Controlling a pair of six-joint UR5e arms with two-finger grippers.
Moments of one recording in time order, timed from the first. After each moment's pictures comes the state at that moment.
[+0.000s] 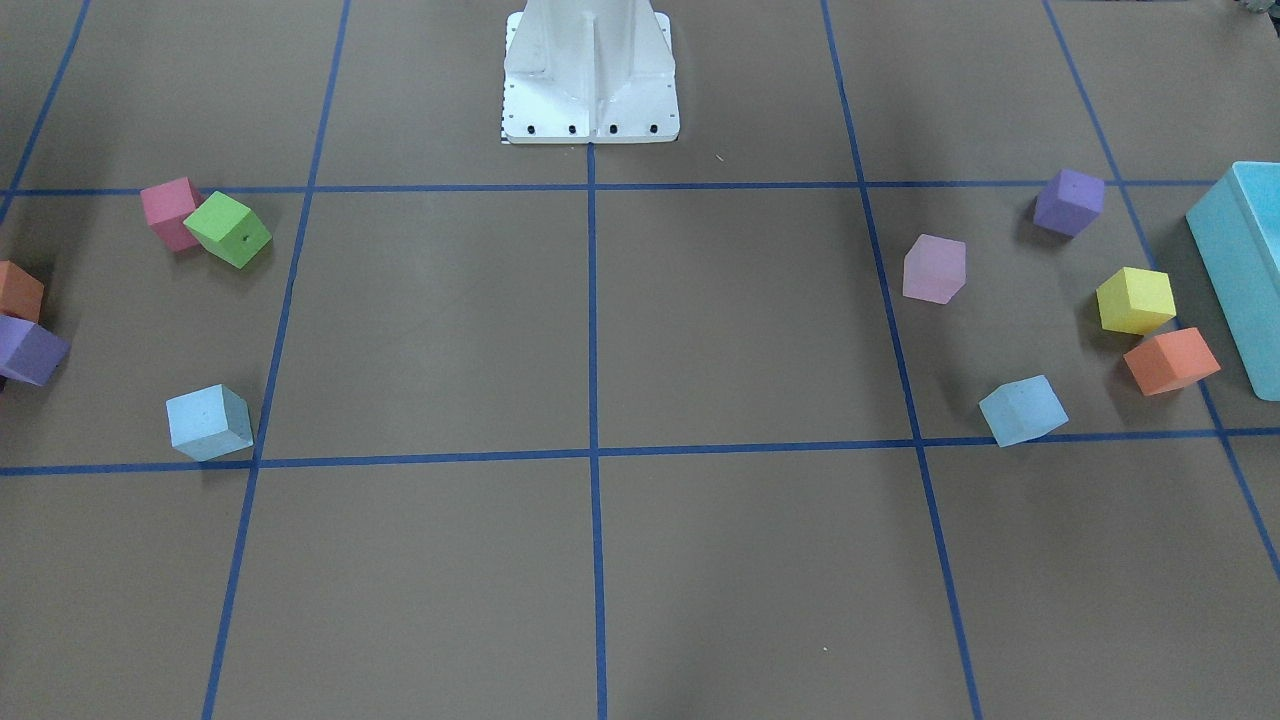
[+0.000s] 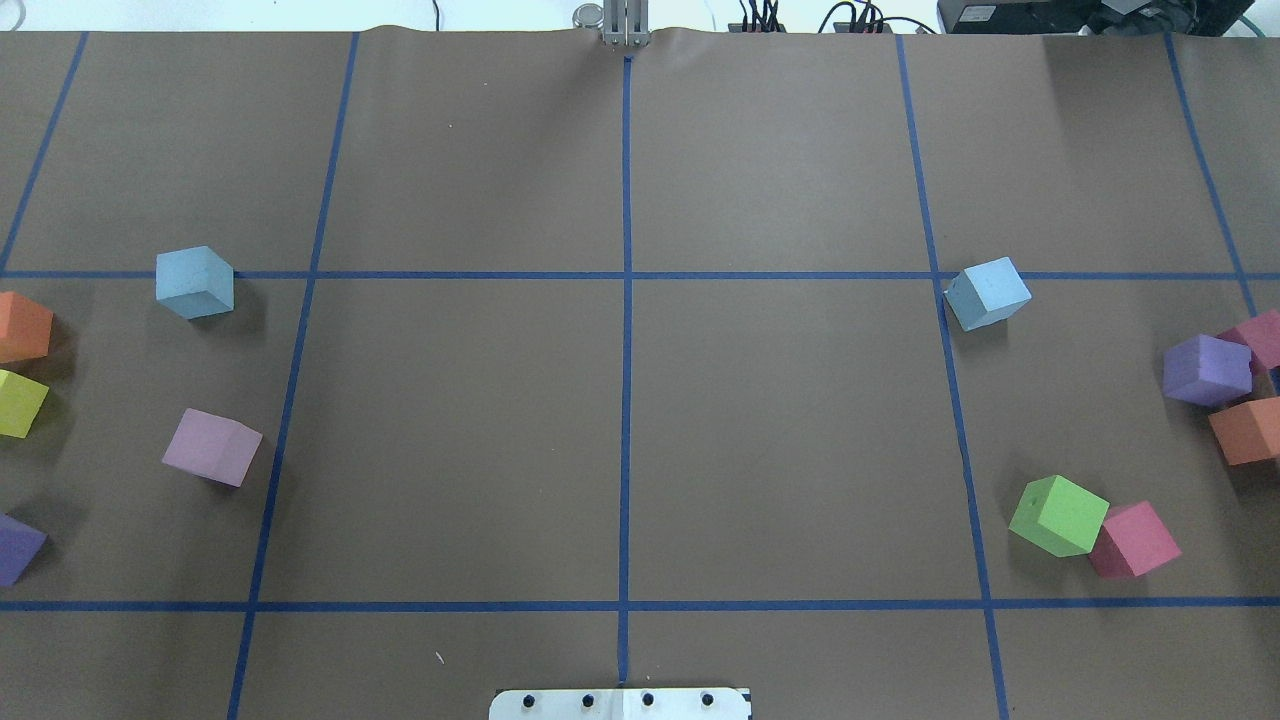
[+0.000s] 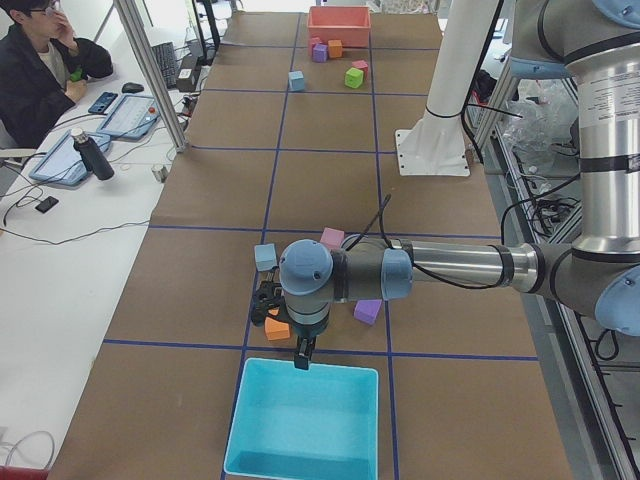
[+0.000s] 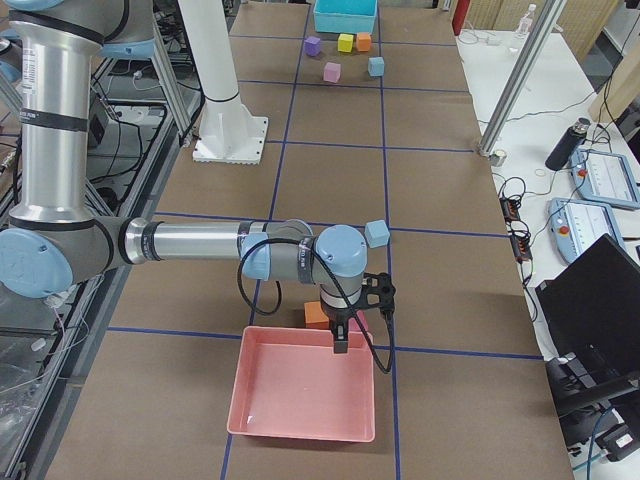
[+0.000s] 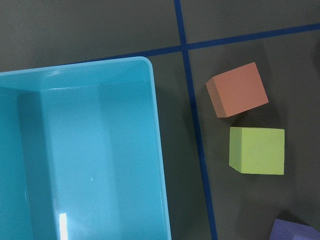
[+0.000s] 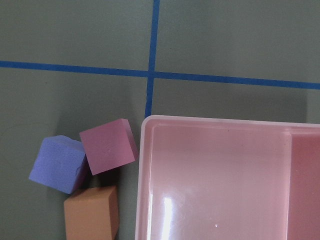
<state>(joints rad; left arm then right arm) -1.66 -1.41 -1.78 -1.46 -2.36 0.27 1.63 -1.70 1.76 -1.64 2.33 -0.11</state>
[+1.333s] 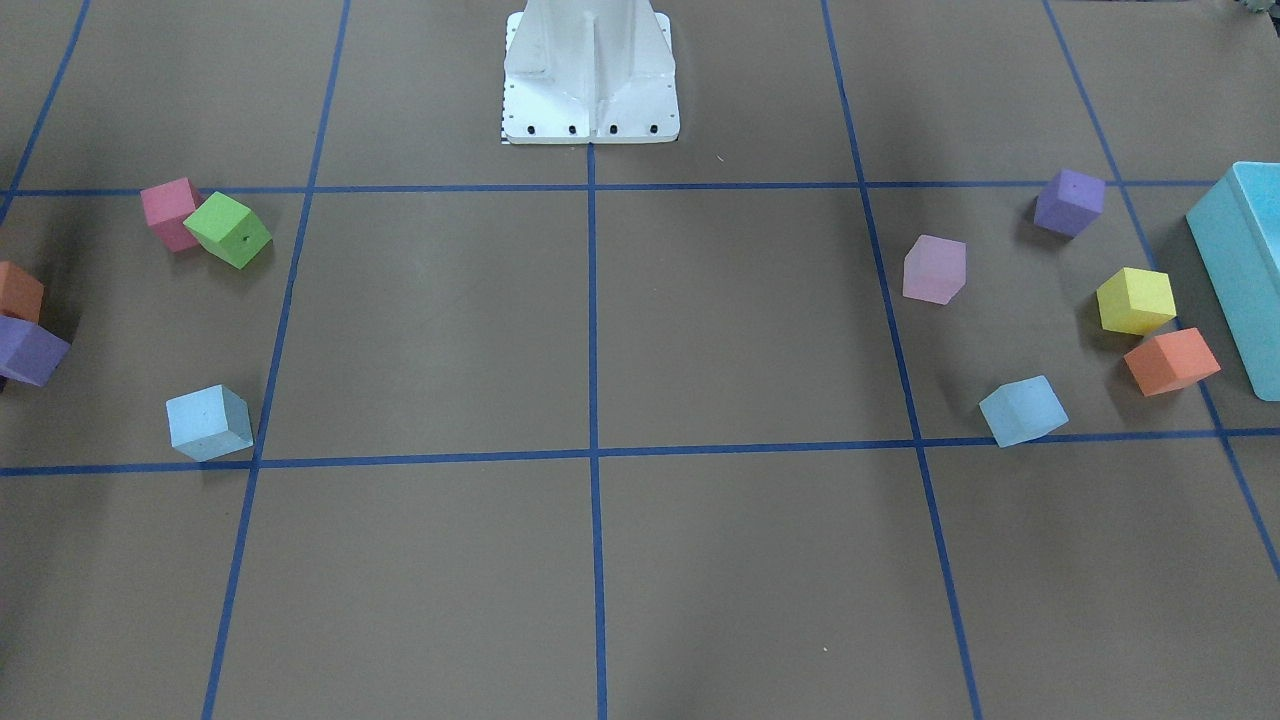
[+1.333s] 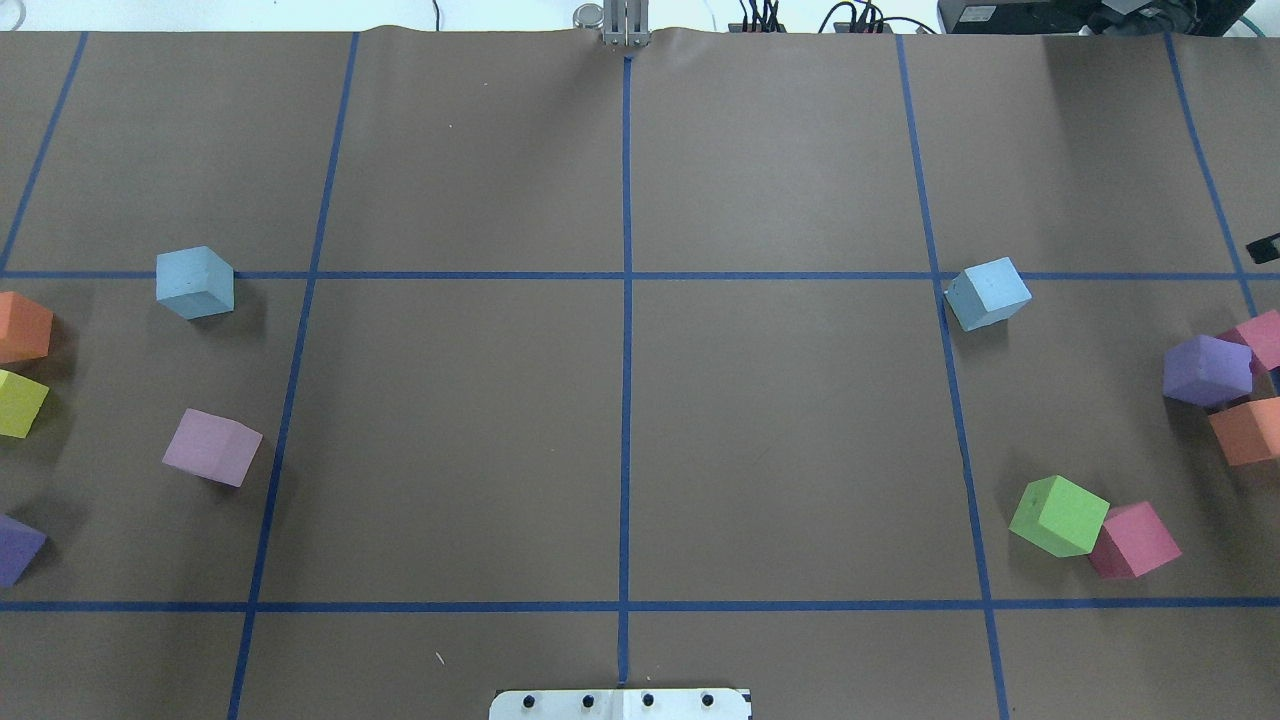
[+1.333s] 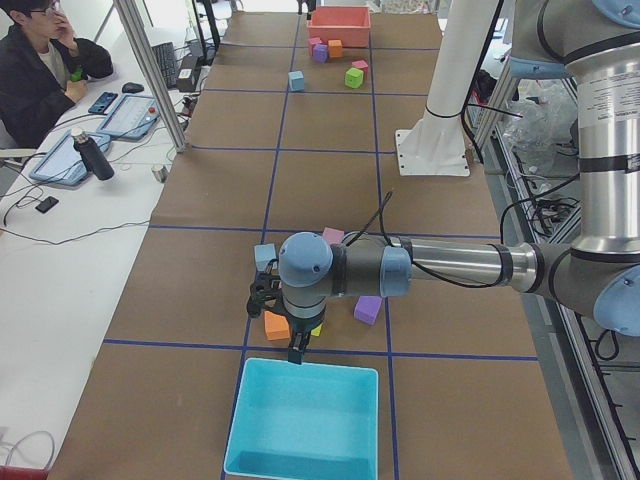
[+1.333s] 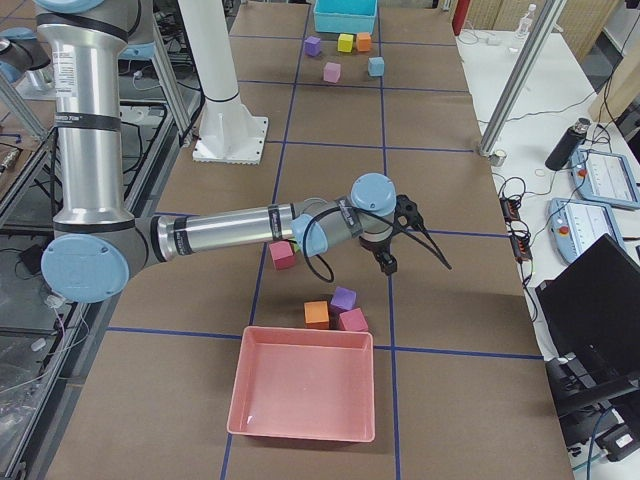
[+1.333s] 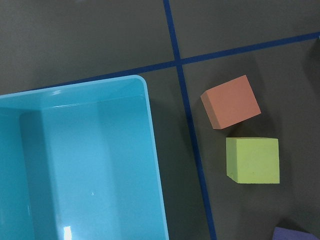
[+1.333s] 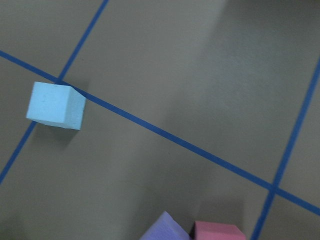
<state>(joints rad) -1.66 -1.41 -1.79 -1.50 -2.36 0.27 1.36 -1.54 1.74 -1.26 2.47 0.01</state>
